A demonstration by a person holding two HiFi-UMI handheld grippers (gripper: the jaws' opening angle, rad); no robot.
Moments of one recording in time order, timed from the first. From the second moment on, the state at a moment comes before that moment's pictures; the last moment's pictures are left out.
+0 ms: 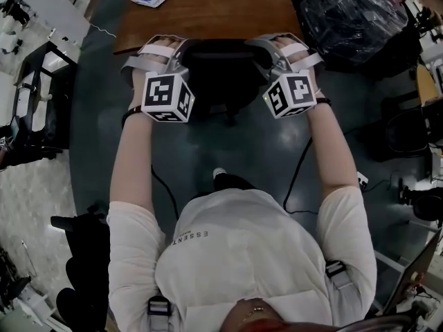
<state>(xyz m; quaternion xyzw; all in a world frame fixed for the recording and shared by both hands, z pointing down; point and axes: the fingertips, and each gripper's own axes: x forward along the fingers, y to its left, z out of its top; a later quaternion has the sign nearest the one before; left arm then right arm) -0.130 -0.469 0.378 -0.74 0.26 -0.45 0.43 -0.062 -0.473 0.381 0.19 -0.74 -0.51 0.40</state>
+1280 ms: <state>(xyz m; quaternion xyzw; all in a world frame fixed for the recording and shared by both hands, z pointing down) -0.119 -0.287 0.370 -0.74 0.26 -0.42 0.45 -0.052 -0.289 0.375 0.21 -0.74 -0.49 0.41</state>
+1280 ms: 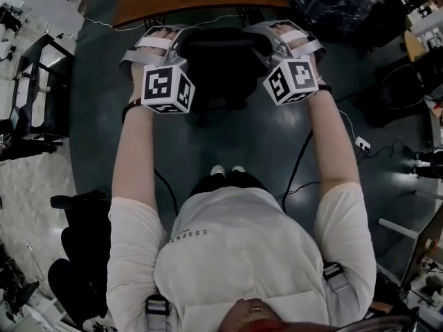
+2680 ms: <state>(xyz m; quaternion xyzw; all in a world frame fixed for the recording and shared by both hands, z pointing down) -0.054 -0.121 0.334 -0.79 0.32 -0.35 0.40 0.025 -0.133 0.325 0.23 -0.85 -0.38 0.28</state>
